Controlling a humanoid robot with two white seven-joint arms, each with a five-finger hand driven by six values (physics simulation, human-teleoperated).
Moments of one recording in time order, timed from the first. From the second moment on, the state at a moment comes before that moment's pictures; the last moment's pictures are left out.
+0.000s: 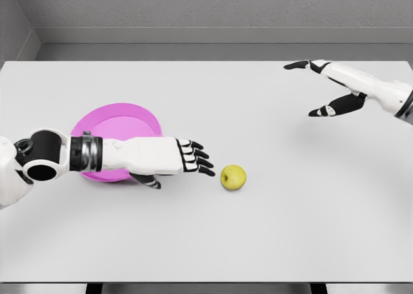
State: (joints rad) left arm -0.75 0.72 -0.98 -1.65 -0.39 -0.61 -0.40; right arm -0.56 -0.72 0.38 -1.26 -0.10 -0.61 0.61
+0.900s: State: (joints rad) left arm -0.90 0.40 -1.07 -1.50 -0.39 -0.58 -0.61; right arm -0.55 -0.75 0.32 -1.26 -0.02 -0.61 0.61
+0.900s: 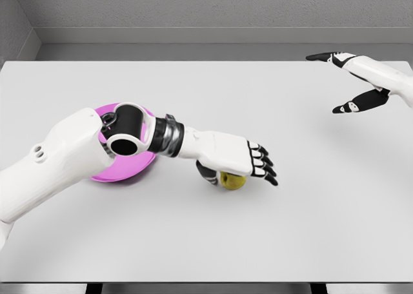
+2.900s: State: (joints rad) left arm -0.90 0.35 -1.12 -1.36 -0.42 -0.61 -0.61; right arm -0.52 -0.76 0.32 -1.29 -0.02 -0.61 0.61
